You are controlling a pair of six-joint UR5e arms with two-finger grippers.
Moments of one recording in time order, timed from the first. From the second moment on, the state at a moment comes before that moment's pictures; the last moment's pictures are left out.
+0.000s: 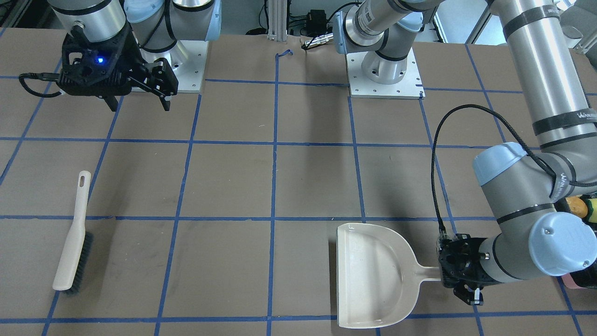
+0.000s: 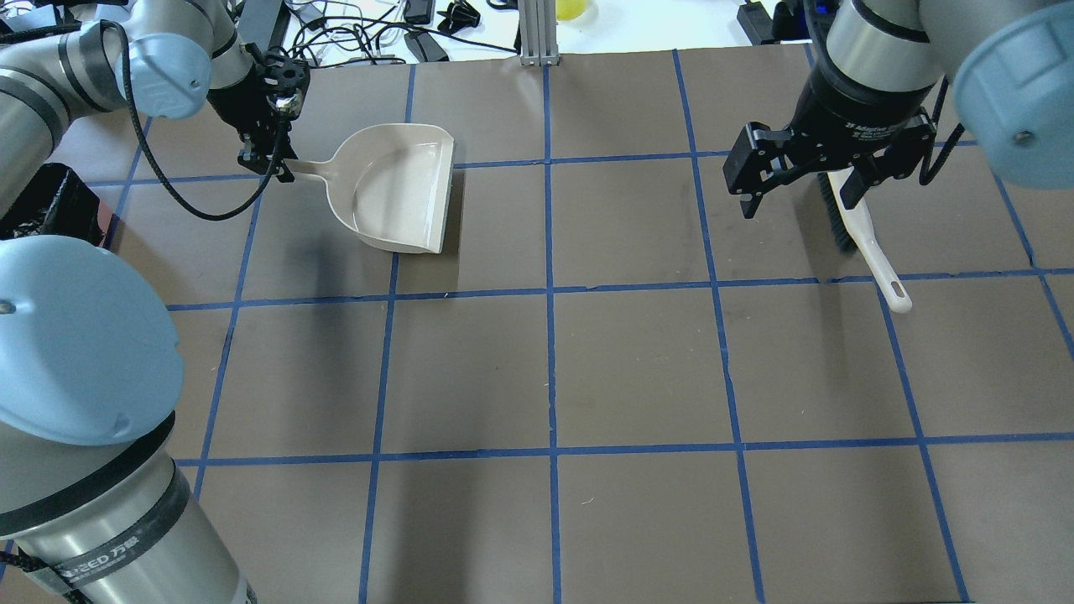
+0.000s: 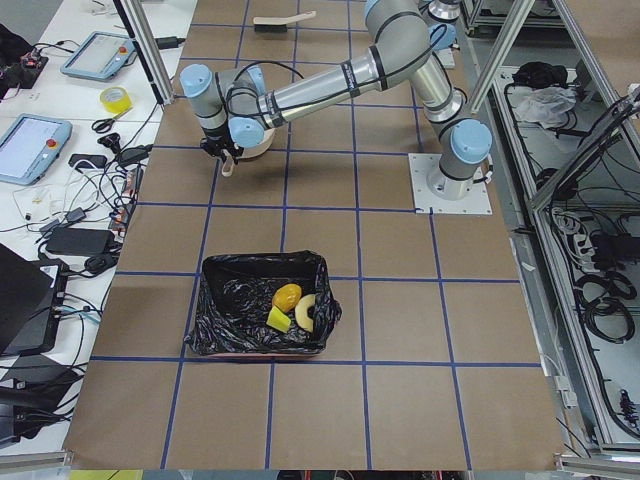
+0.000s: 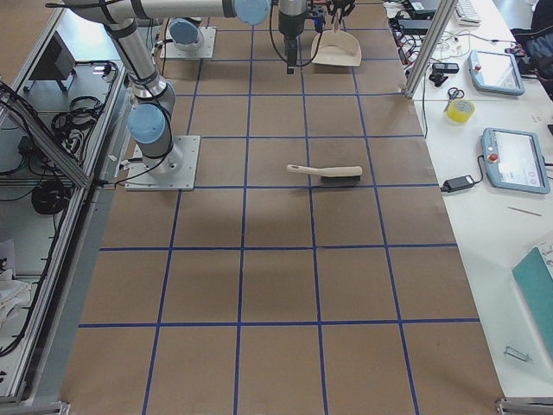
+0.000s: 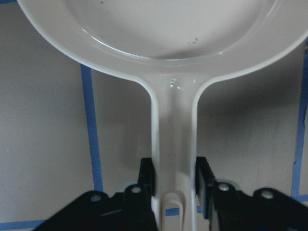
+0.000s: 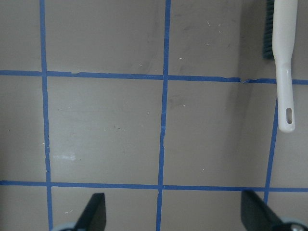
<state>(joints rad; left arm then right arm) -1.38 -2.22 -1.26 -1.32 1.57 1.79 1.58 -1.62 1.60 -1.55 -1.58 -0.03</state>
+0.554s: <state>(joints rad) -1.38 -2.21 -1.31 -1.27 1.57 1.78 1.59 -1.63 1.60 -1.55 -1.58 -0.02</state>
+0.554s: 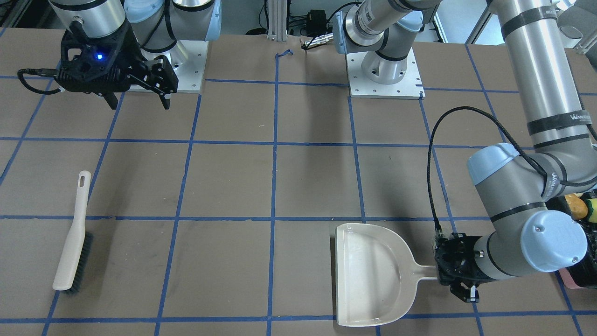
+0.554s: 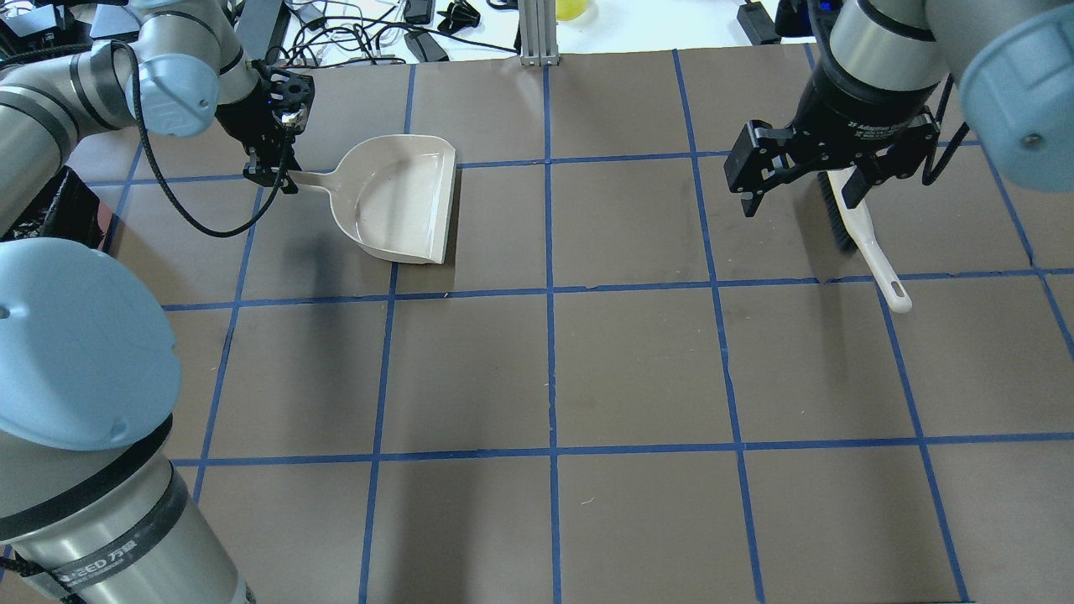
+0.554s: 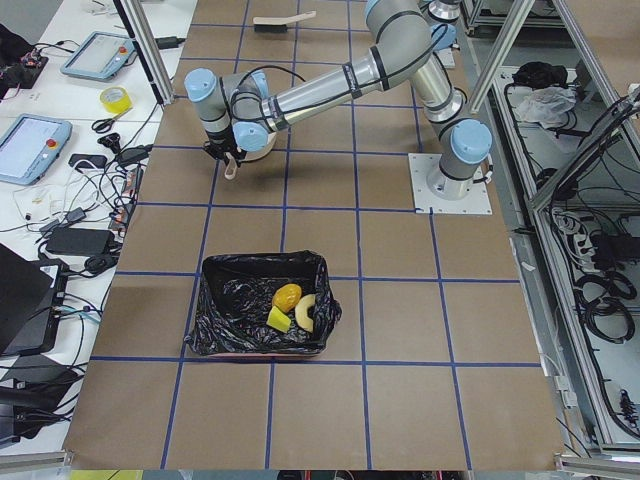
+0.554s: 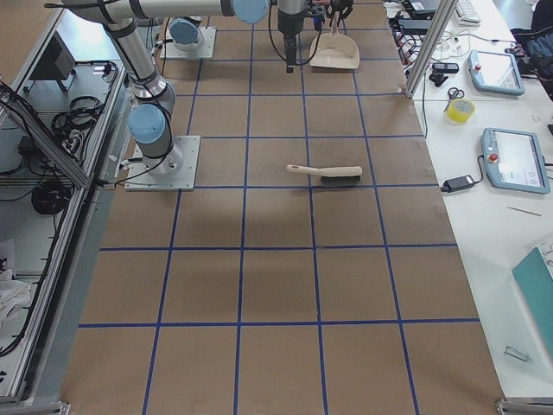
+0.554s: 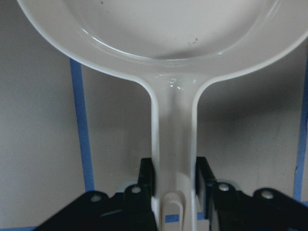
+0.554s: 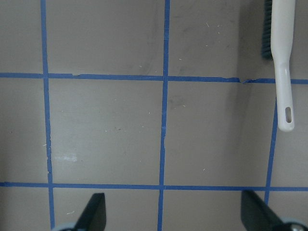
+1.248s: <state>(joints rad) -1.38 -2.18 -1.33 -1.22 1.57 1.77 1.59 -1.63 1.60 -1.56 -1.58 -0.02</state>
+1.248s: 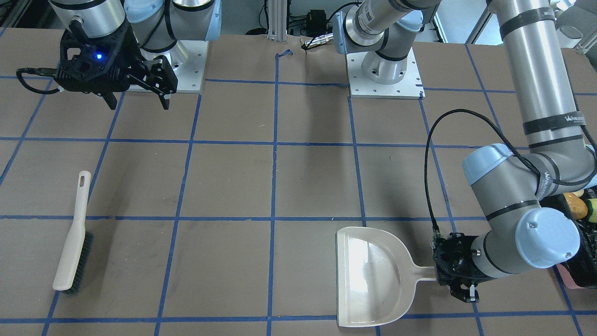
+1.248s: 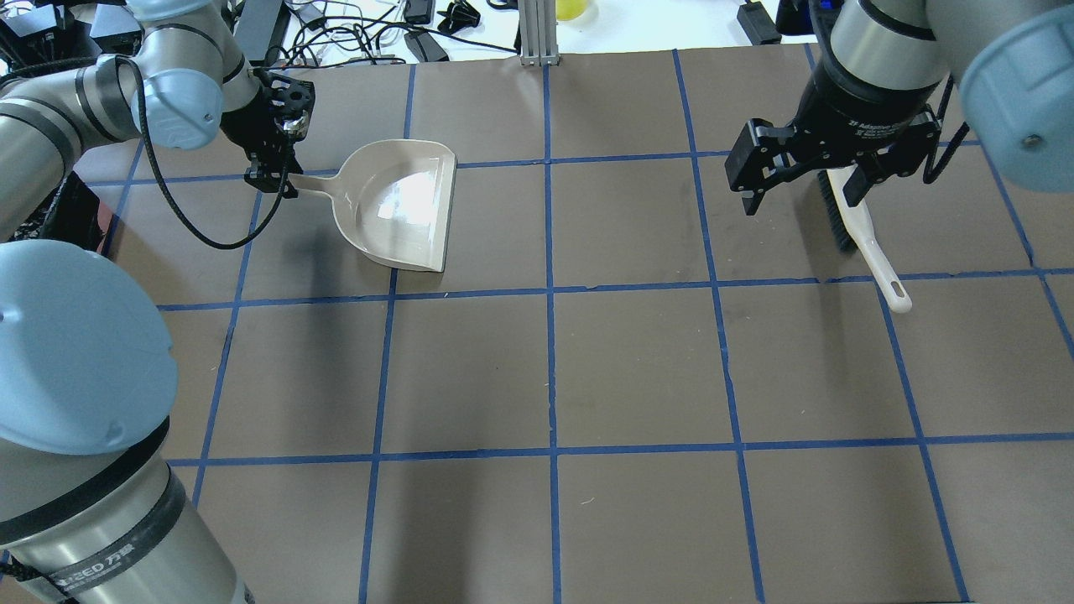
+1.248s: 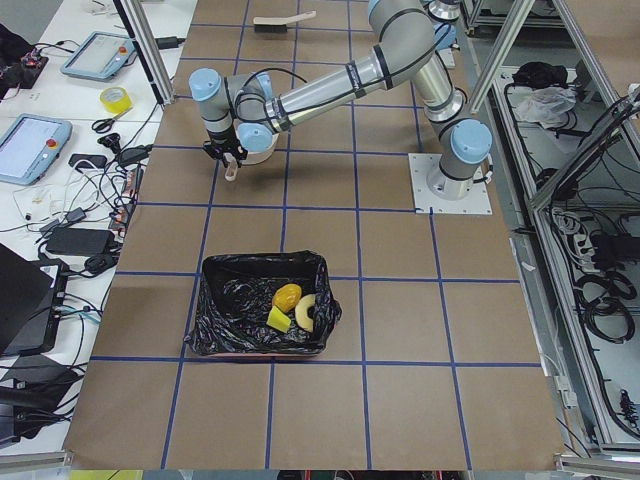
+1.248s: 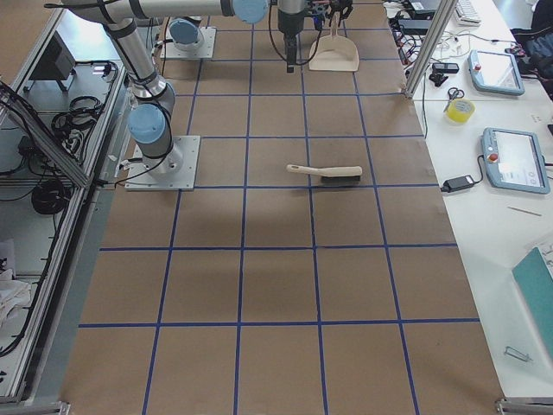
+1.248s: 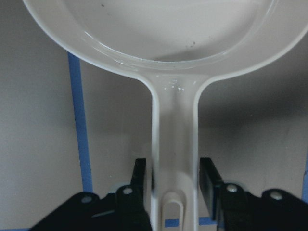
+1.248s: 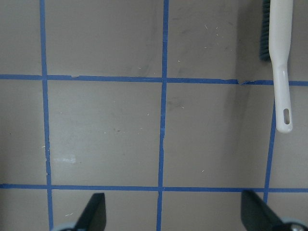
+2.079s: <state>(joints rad) -1.46 -1.98 -1.34 -1.43 1.56 1.38 1.59 -1.63 1.60 -1.55 -1.59 -0.02</state>
